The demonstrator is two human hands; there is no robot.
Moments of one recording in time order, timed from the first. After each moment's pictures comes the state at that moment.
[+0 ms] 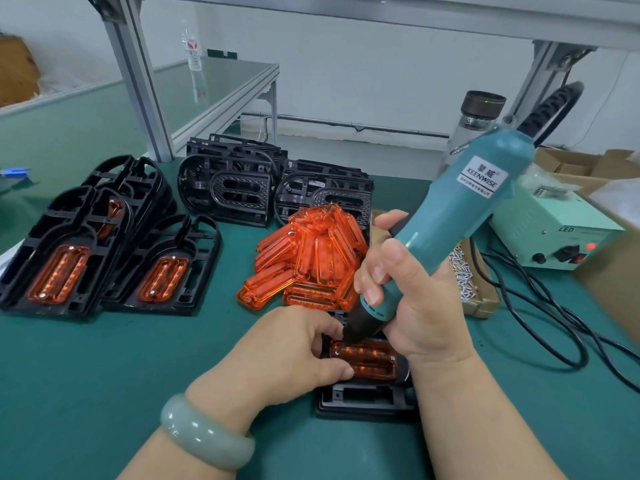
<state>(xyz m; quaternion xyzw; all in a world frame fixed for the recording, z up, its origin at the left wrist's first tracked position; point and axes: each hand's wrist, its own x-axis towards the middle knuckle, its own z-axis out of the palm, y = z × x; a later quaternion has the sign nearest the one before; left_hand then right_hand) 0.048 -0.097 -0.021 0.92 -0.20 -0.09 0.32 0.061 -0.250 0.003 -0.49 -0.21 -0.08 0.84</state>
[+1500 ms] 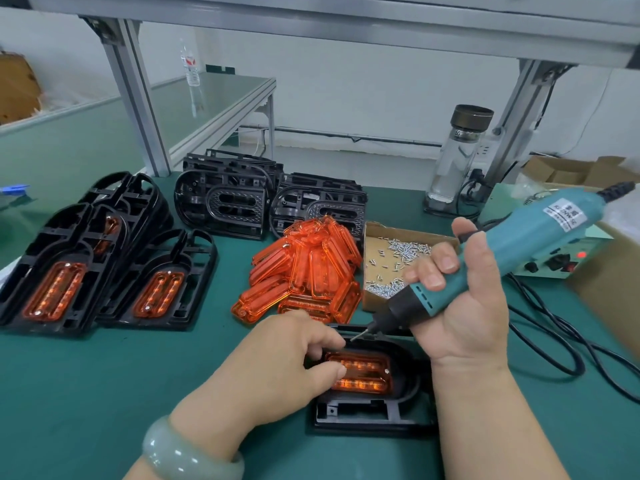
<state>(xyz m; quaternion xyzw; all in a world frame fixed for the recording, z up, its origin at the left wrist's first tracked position) 0.044 -0.093 -0.018 0.92 -0.22 -0.05 0.33 0.063 -0.284 0.008 -0.33 -0.13 -0.15 0.92</state>
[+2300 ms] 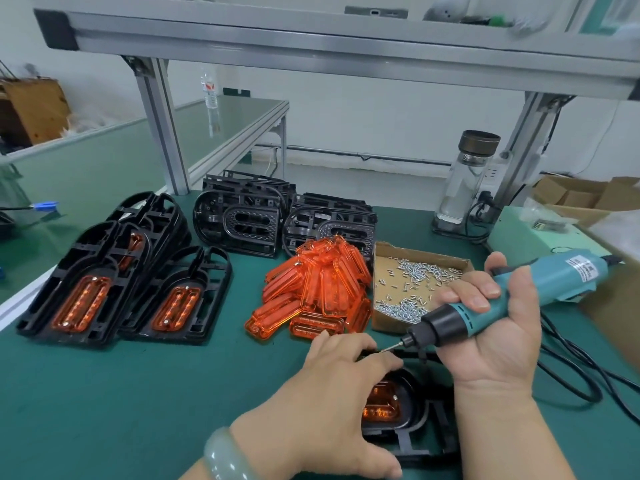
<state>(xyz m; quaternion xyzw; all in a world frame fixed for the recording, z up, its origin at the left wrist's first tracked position) 0.033 -0.124 -0.022 0.91 -0.32 -0.08 0.25 0.062 -0.299 0.007 -0.21 -0.08 -0.15 0.96</state>
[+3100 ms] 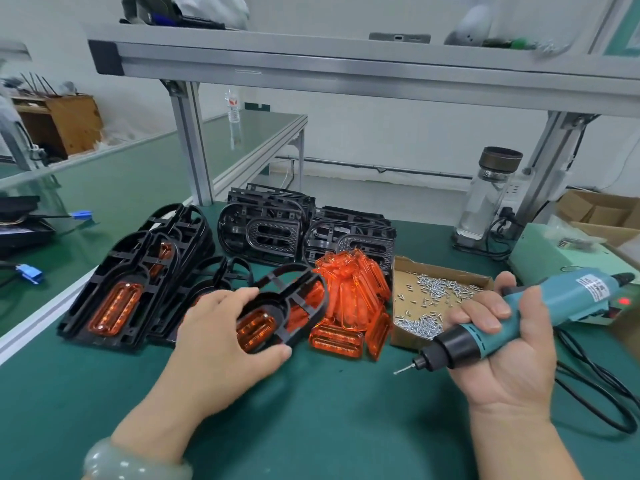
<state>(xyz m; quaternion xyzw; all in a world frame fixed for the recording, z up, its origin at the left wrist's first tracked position) 0.050 -0.017 -0.008 0.94 -0.01 0.14 0.31 0.063 -0.292 0.005 -0.22 -0.06 -0.14 0.96</state>
